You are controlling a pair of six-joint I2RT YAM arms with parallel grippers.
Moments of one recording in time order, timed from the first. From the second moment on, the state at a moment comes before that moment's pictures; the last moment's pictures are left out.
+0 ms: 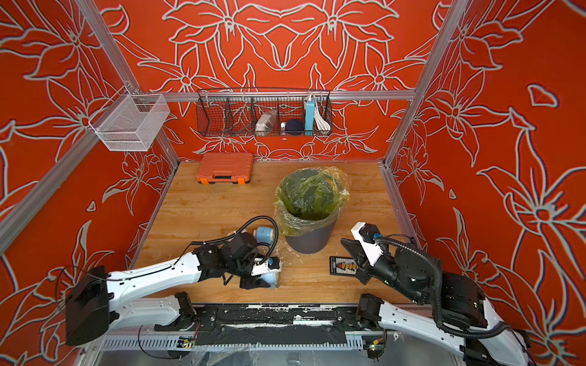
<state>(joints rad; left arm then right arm) -0.91 1.24 0.68 -0.42 0.35 0.48 1.17 0.42 1.10 -1.04 0.36 0.09</state>
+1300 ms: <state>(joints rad) -0.91 1.37 0.73 -0.49 0.28 0.62 1.17 0.49 0.92 -0.82 0.22 0.06</state>
